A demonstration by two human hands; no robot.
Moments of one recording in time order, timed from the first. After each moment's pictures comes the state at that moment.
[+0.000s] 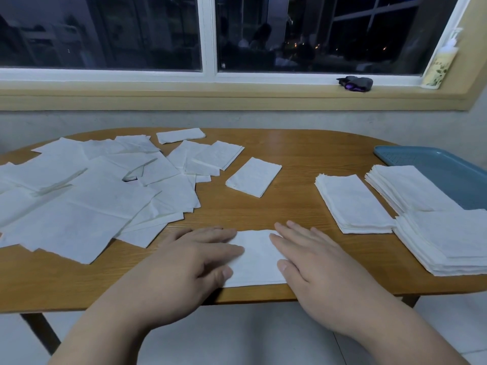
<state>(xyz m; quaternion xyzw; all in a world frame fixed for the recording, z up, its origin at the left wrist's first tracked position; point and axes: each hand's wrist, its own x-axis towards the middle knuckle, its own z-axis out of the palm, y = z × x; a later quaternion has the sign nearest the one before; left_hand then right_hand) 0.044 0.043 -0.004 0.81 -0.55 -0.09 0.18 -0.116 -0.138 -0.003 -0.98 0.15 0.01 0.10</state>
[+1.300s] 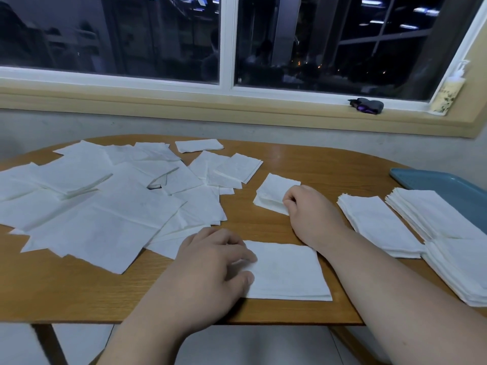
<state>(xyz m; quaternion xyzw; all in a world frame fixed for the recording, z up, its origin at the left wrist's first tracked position) 0.063 0.052 -0.014 0.81 -0.50 -0.02 0.29 0.013 -0.195 -0.006 -0.94 0.25 -0.20 0.11</state>
